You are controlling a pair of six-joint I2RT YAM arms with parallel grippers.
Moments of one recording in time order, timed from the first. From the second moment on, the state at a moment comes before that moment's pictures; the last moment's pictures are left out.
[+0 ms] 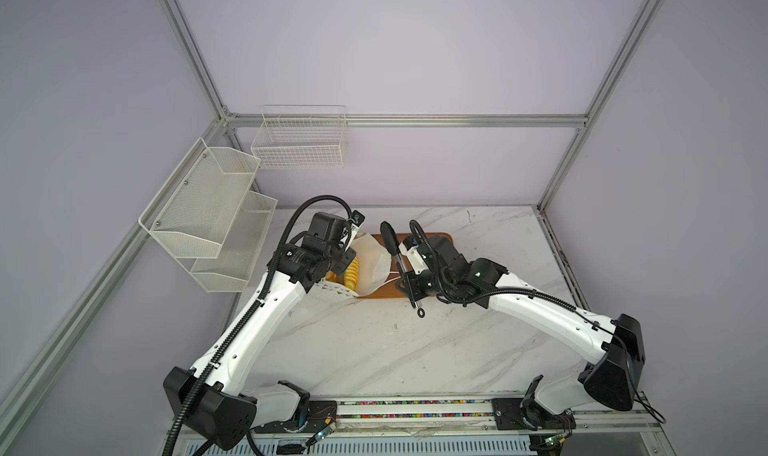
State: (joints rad) left arm -0.41 1.29 1.38 -0.87 -0.28 0.34; right arm 0.90 1.50 1.37 -0.65 -0.11 0.46
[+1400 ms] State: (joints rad) left arm -0.59 1.12 1.10 -0.56 -0.44 0.41; right arm 0.95 1.80 1.64 -0.99 -0.36 0.50
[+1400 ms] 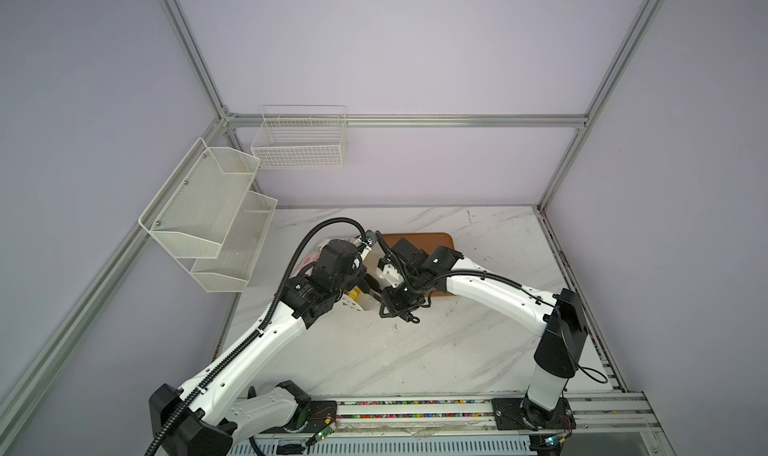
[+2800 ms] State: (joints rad) left arm -0.59 1.10 1.04 -0.45 -0.41 0.40; right arm 0.93 2.03 1.78 -0.96 -0.40 0.54
